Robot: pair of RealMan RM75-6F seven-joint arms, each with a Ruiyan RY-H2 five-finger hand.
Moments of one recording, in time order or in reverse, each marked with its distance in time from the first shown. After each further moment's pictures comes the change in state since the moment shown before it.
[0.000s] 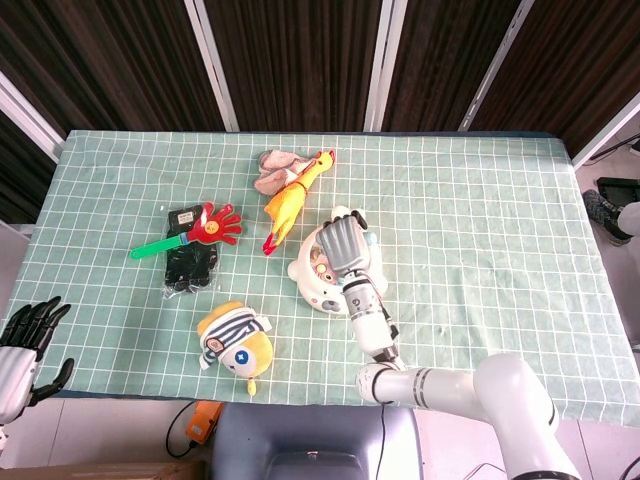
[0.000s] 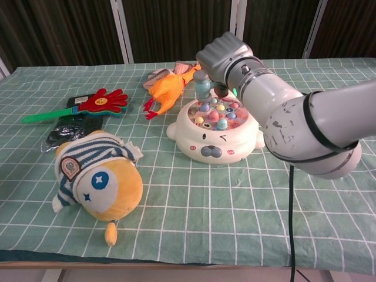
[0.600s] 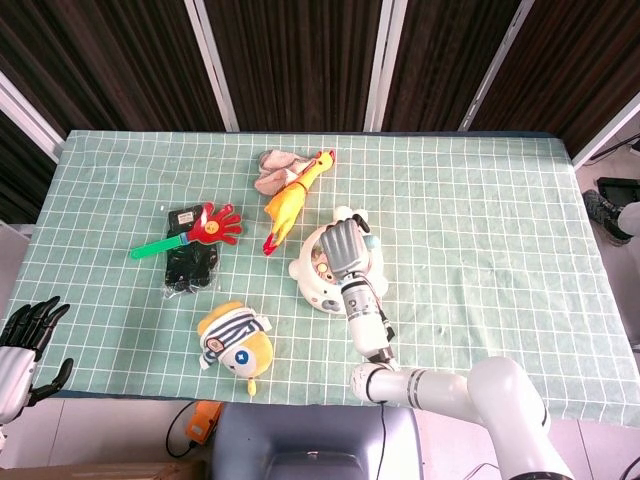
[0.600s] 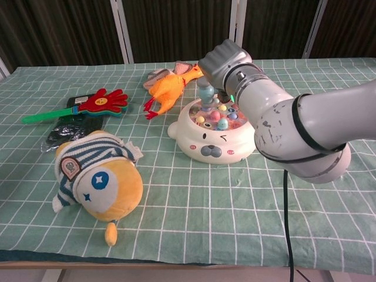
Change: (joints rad) left arm 0.001 0.002 0.000 0.003 0.005 0.004 -0.010; right arm 0.002 -0.029 0.023 0.027 0.060 -0.007 -0.106
